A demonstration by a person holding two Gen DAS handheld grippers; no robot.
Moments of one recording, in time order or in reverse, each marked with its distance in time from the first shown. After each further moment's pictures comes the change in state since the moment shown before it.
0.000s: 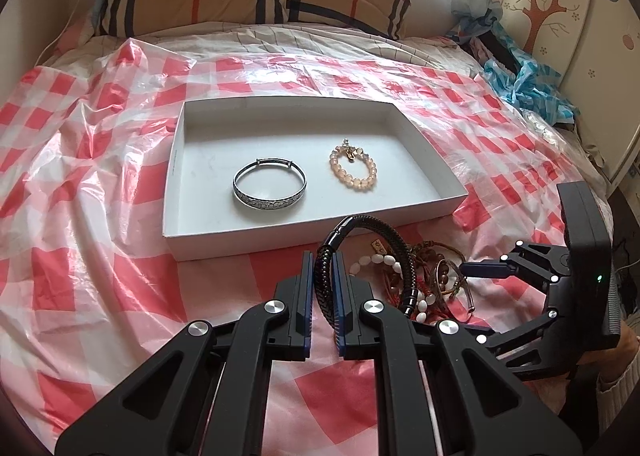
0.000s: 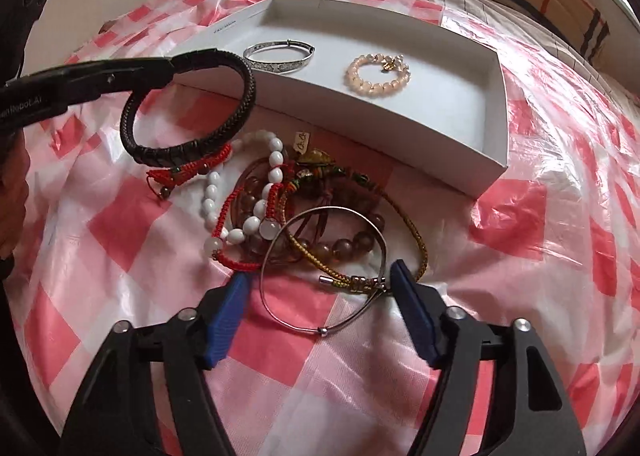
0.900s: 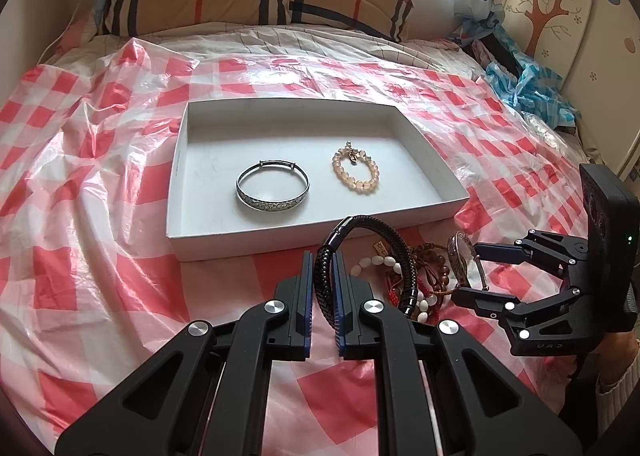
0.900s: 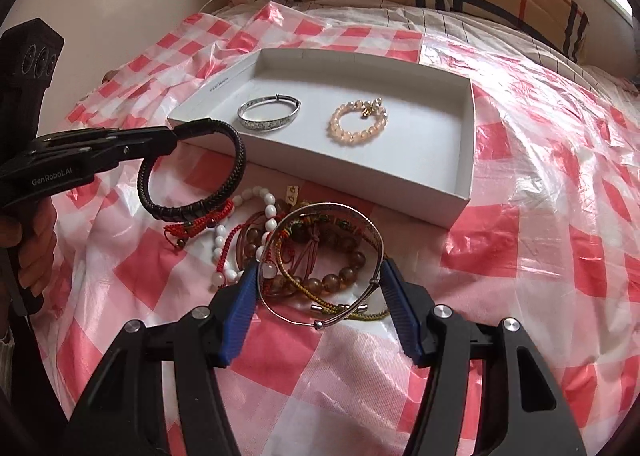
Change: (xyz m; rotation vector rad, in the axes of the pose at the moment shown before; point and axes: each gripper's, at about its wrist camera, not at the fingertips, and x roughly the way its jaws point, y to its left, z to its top) left arm 0.000 0.002 0.000 -0.010 -0.007 0.002; right arm -0.025 -0.015 0.006 0.061 -0.132 0.010
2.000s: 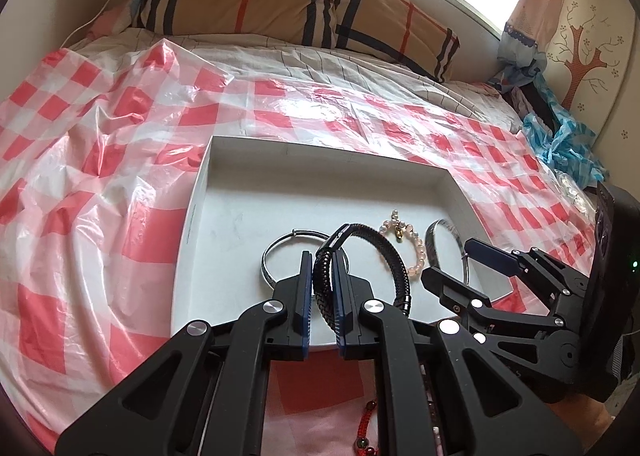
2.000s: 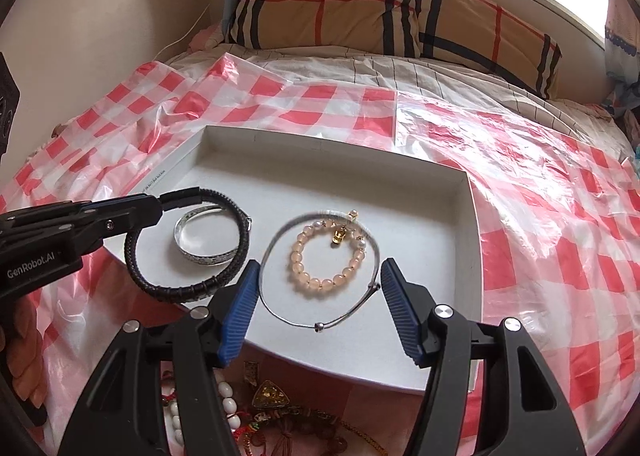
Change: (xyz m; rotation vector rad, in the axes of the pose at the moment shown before) left arm 0.045 0.026 0.051 -0.153 -0.085 0.072; right arm 0.048 -0.003 0.081 0.042 -0.162 -0.162
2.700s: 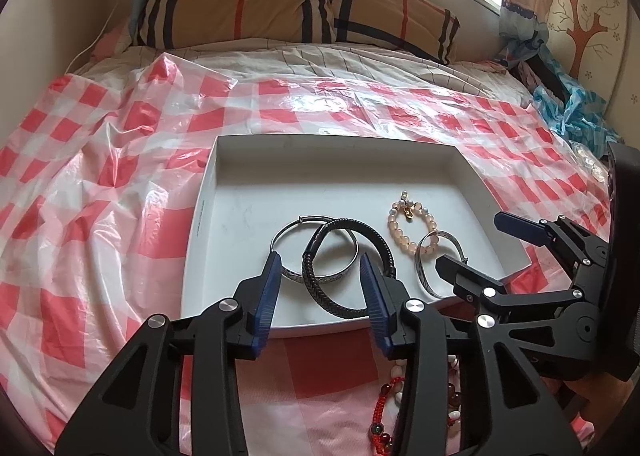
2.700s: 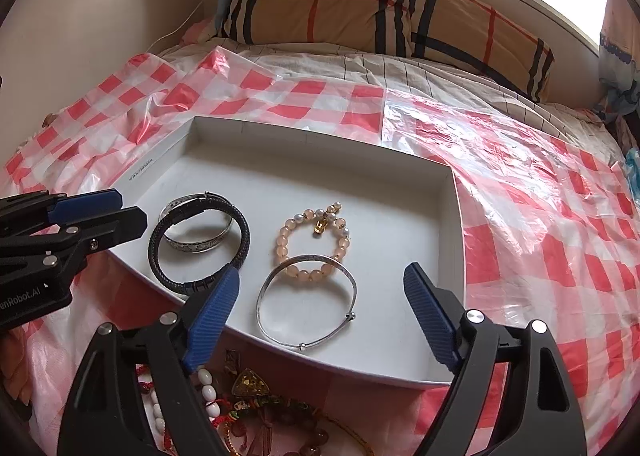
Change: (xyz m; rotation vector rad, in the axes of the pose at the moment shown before) left arm -0.005 -0.015 -0.012 0.097 0.006 0.090; right arm -0.003 -0.004 -0.006 -0.022 0.007 -0.037
